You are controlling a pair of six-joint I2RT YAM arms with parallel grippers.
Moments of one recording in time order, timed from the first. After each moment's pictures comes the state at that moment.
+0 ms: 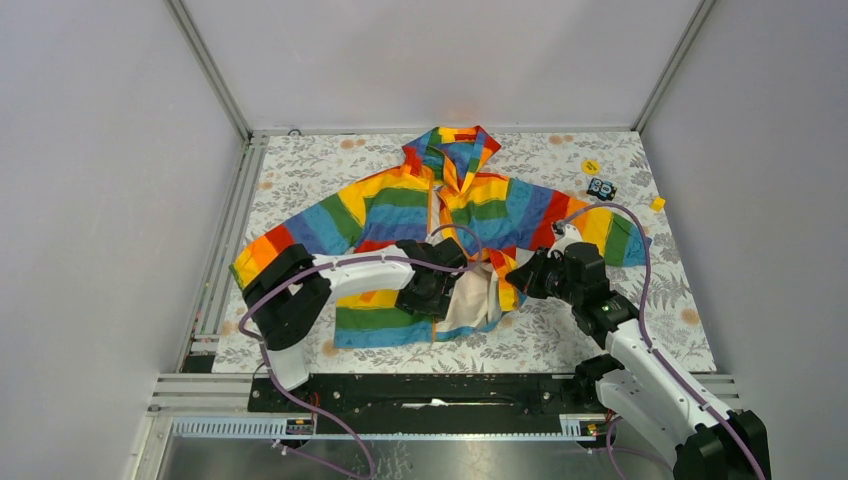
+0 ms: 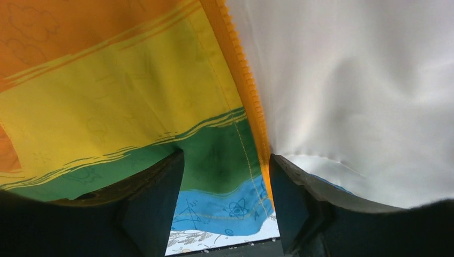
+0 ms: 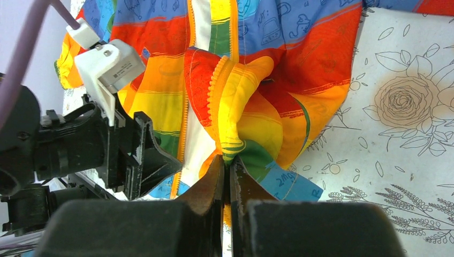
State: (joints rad) left arm -0.96 1.78 1.15 -0.74 -0.08 -0.67; right arm 0.36 0.78 0.41 -0.18 -0.26 0.61
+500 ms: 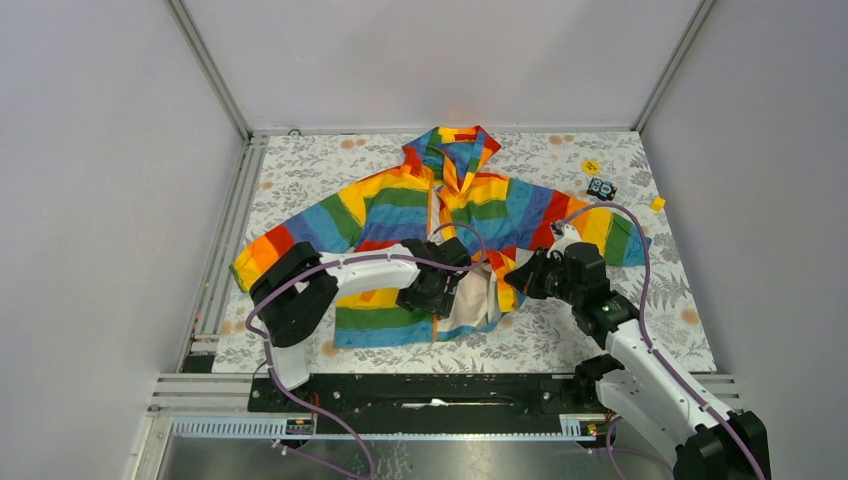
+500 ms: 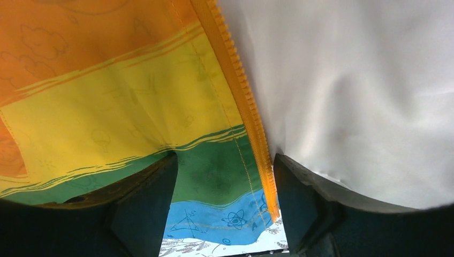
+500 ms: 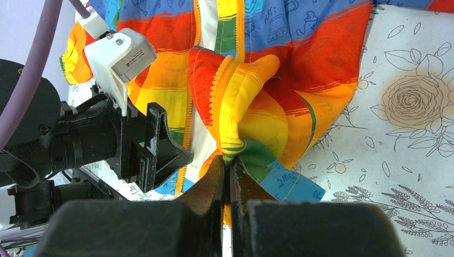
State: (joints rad) left arm -0.97 1.83 1.19 -0.75 -0.13 -0.69; right arm 0.36 0.78 0.41 -0.18 -0.28 0.61
